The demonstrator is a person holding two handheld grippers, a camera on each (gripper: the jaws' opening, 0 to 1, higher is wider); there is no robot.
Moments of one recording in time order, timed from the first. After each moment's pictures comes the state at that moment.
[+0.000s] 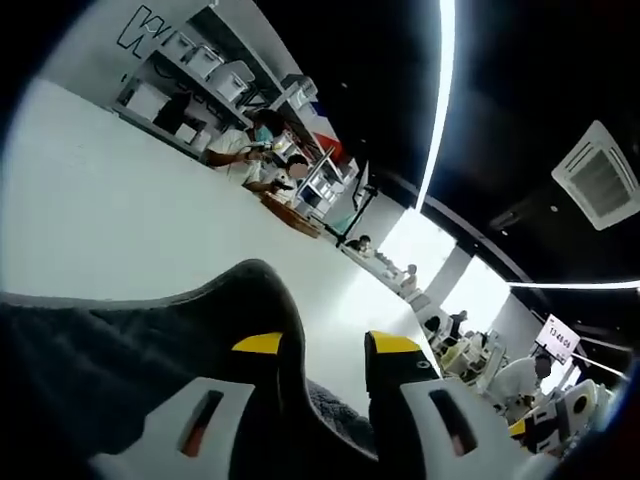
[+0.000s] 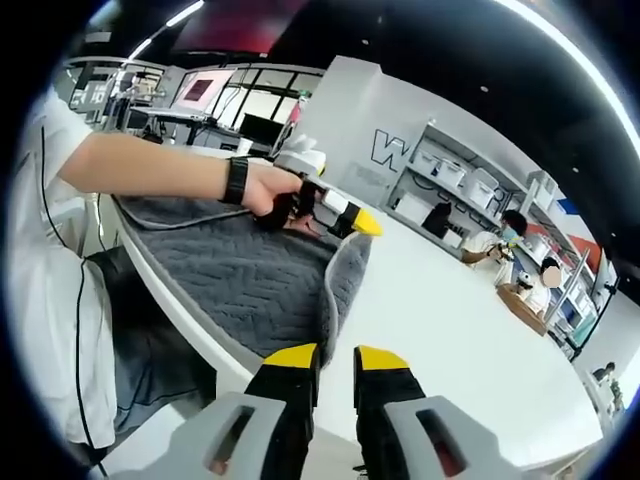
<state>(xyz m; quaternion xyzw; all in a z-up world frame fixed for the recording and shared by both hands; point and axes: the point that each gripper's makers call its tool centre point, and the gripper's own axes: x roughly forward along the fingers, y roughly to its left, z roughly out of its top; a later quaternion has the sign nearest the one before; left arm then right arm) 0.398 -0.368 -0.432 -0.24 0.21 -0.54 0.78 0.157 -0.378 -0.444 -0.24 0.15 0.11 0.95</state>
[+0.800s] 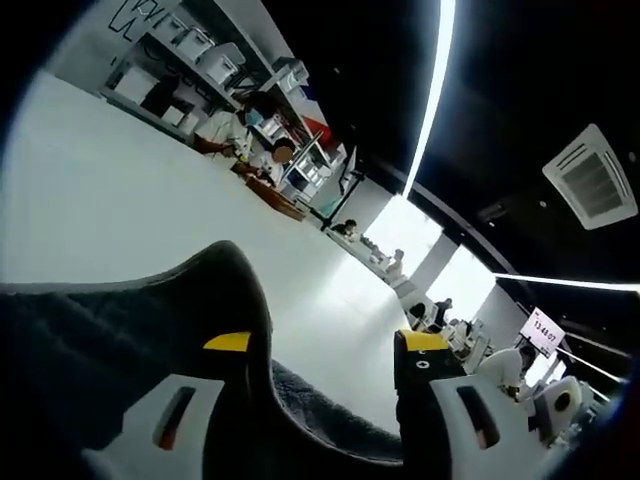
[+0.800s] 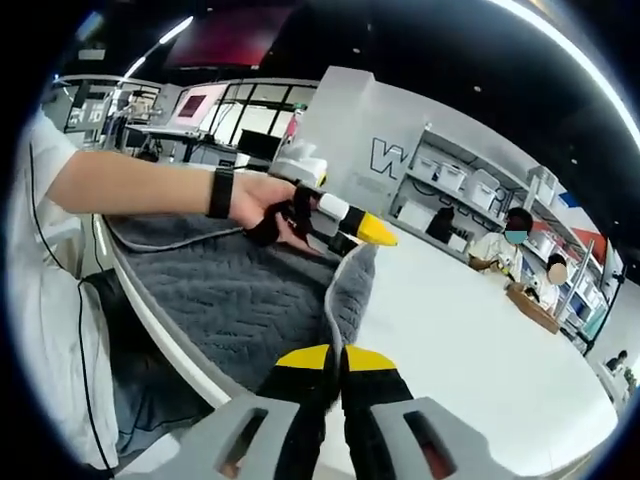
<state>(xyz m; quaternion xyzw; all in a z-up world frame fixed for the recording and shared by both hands) 0.370 -0.372 -0.429 -0.23 0.24 -0.57 0.75 0.179 -0.365 -0.445 -0.21 0.14 0.12 0.96</state>
